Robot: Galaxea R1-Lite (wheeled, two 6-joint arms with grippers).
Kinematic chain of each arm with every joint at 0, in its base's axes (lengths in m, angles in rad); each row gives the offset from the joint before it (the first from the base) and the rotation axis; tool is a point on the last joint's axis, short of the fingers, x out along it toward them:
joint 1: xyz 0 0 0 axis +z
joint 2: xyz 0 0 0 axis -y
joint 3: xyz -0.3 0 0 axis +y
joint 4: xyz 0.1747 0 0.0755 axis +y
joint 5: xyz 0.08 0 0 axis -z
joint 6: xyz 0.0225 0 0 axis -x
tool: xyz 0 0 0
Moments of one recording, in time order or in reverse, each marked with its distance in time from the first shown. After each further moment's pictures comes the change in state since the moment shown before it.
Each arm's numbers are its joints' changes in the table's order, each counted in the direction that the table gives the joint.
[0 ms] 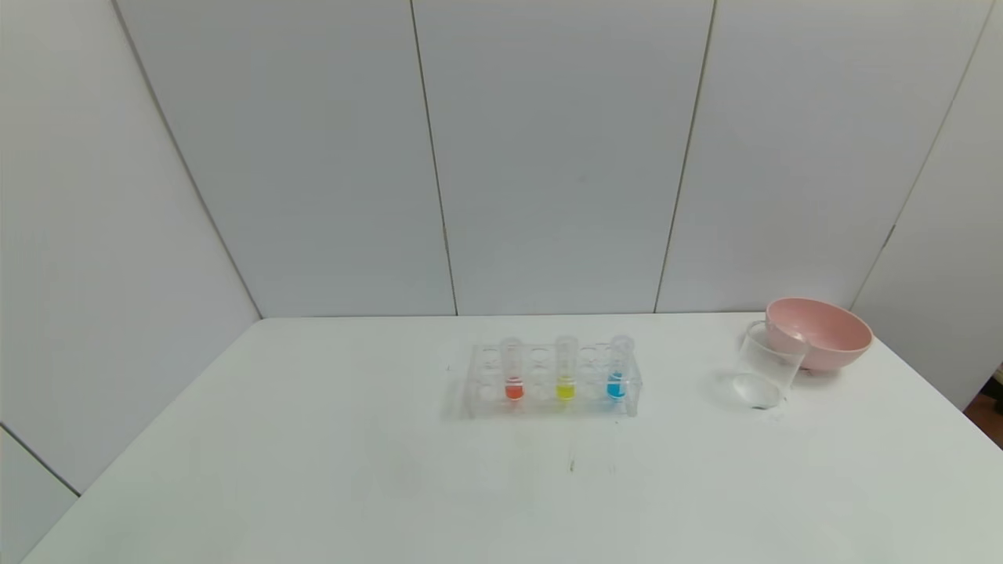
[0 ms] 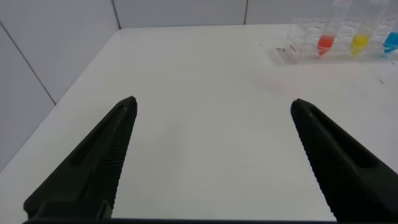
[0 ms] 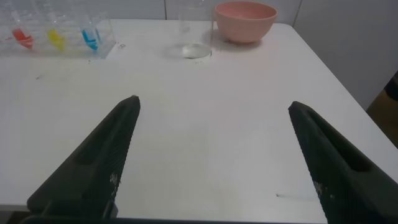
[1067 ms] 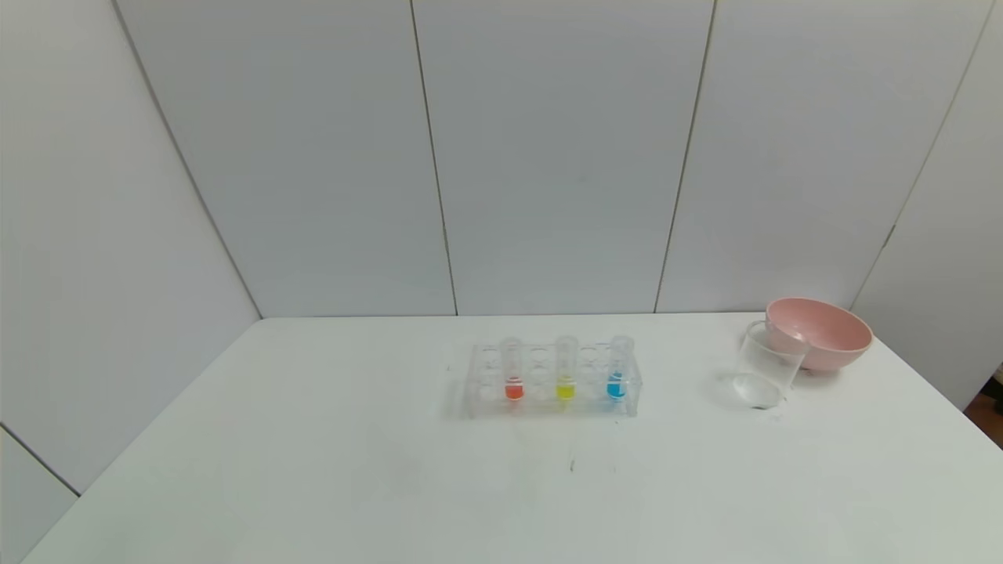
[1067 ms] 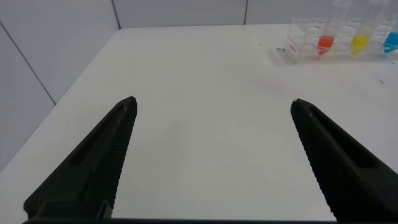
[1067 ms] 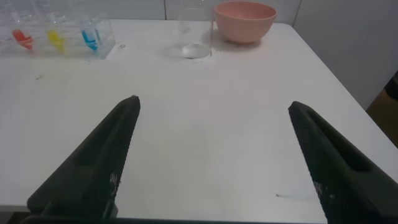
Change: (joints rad) left arm 0.000 0.000 0.000 0.000 0.000 0.000; right arm 0.000 0.000 0.000 0.000 0.000 0.000
